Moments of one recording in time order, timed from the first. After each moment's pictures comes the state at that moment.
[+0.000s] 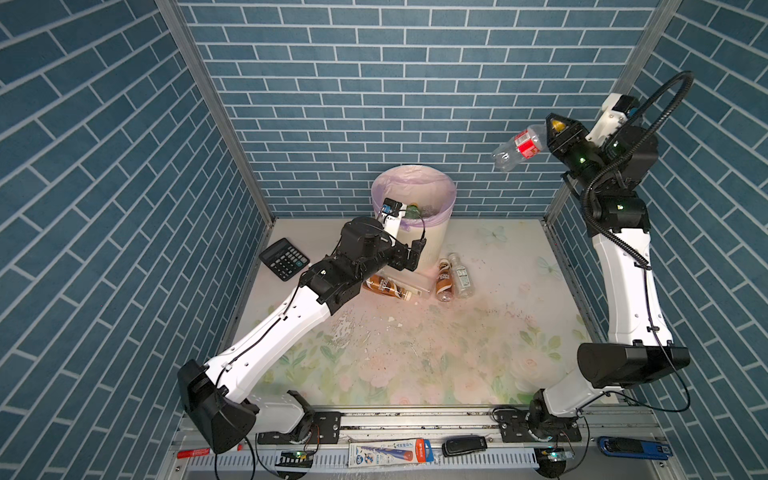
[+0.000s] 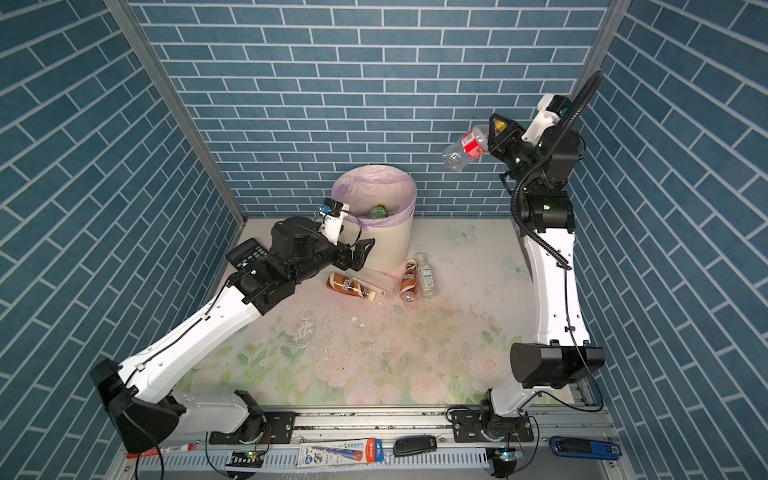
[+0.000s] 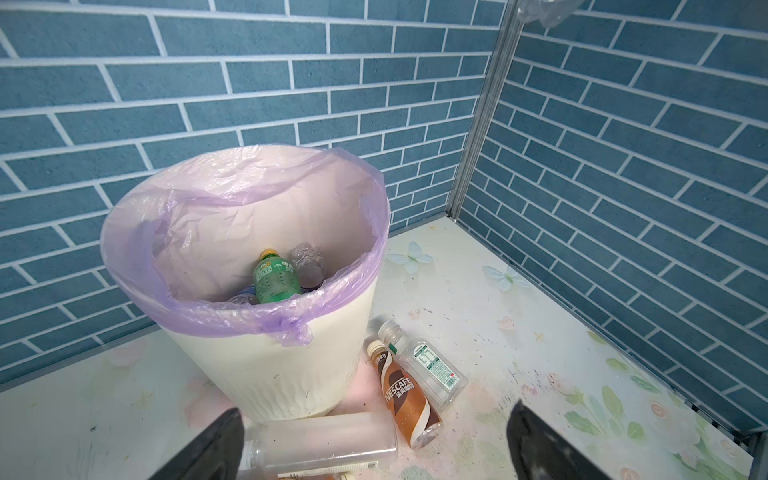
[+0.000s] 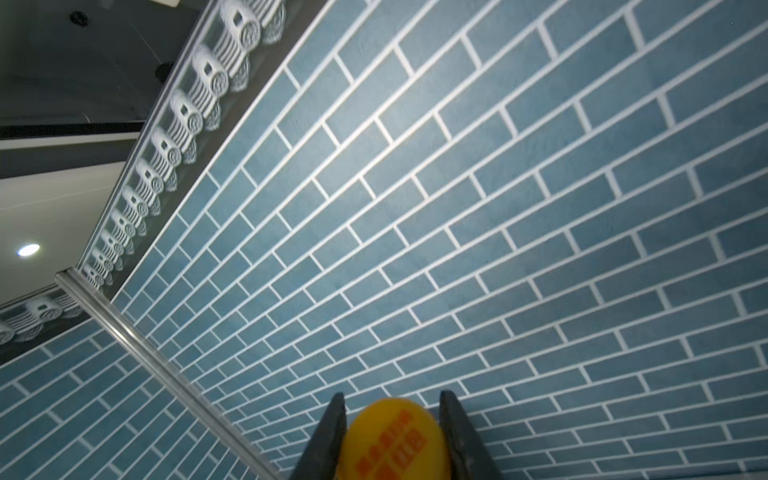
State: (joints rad) left arm -0.69 1.32 1.35 -0.32 -0.04 -0.13; right arm 0.06 1.66 2.15 -0.24 -0.24 0.66
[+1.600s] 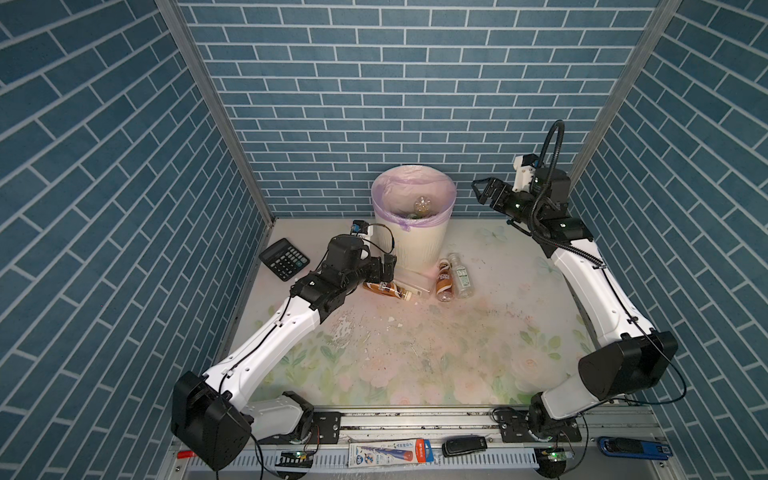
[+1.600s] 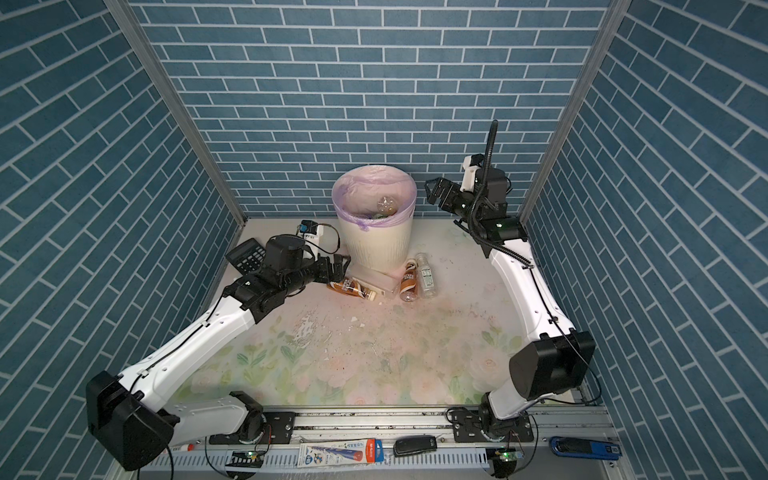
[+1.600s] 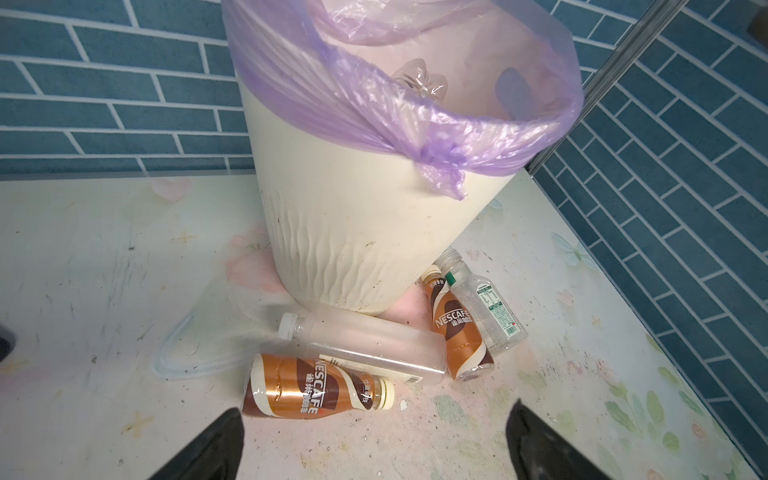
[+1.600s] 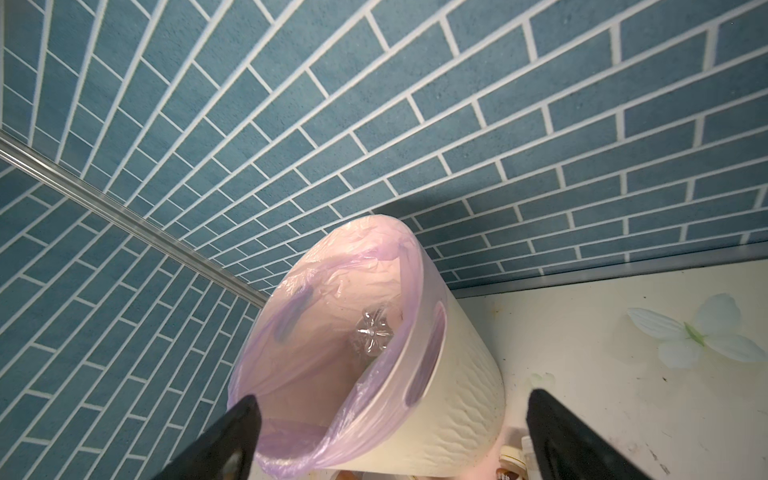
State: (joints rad) left arm -0.53 1.25 1.09 -0.36 -0.02 -0.35; right arm 0.25 1.52 1.61 -0.36 -0.27 0.52
